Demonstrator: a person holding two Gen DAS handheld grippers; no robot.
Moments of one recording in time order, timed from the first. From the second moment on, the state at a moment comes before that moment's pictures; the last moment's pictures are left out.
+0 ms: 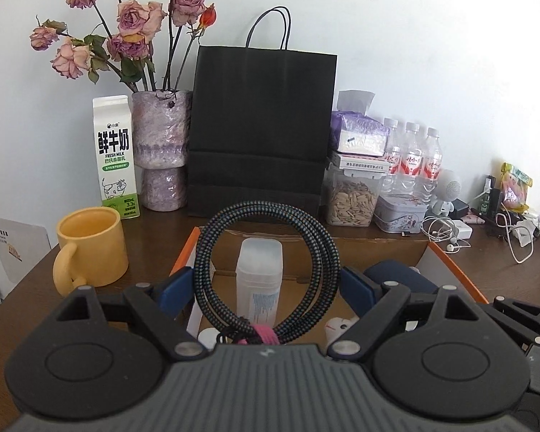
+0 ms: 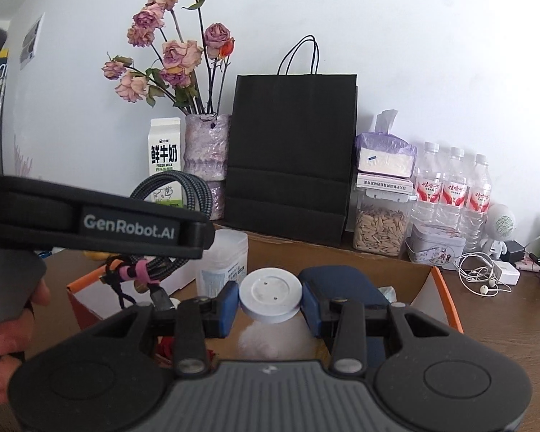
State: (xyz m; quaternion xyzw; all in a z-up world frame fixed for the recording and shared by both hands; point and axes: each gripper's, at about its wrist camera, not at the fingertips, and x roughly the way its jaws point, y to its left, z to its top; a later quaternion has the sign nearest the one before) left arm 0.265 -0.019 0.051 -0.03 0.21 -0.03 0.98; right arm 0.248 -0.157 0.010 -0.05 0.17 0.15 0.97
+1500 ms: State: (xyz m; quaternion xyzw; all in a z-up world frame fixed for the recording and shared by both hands) left arm 0.181 -0.009 0.071 -0.03 0.17 -0.03 0.98; right arm 0.168 -0.207 0.024 -0.05 0.16 0.13 0.98
